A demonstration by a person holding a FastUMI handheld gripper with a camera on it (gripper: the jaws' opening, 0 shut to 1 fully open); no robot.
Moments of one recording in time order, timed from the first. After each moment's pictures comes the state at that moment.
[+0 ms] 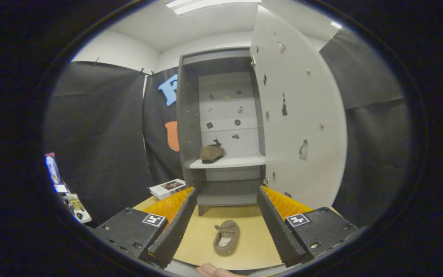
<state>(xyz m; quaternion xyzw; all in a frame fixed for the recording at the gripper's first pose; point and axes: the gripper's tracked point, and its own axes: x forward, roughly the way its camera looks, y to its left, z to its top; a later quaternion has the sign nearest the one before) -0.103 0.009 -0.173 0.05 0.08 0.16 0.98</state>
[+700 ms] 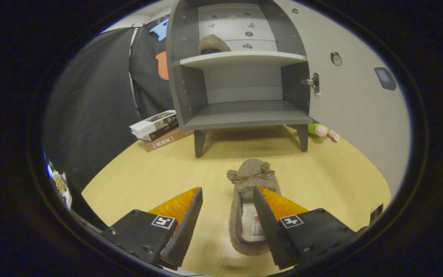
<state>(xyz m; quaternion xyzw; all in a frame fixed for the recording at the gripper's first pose) -0.003 0.094 -0.445 0.02 0.30 0.13 0.94</state>
